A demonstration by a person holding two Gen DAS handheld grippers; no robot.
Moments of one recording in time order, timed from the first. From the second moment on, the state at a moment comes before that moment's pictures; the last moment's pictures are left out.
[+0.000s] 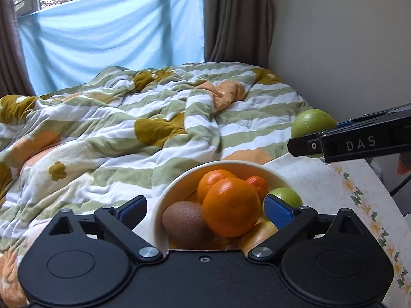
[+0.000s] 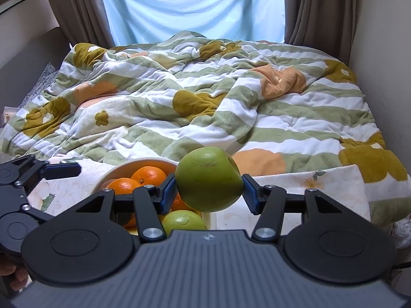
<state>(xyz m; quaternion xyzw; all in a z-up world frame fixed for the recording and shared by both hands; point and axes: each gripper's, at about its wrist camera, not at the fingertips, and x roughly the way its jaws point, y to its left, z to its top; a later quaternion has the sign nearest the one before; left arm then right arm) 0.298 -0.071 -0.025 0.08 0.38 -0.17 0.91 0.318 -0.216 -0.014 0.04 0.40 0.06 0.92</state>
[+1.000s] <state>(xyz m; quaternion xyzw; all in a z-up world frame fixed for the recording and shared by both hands) 0.254 -0.013 -0.028 0.04 0.39 -0.08 0.91 0.333 -0.212 -0.045 0.11 0.39 0.13 0.90</state>
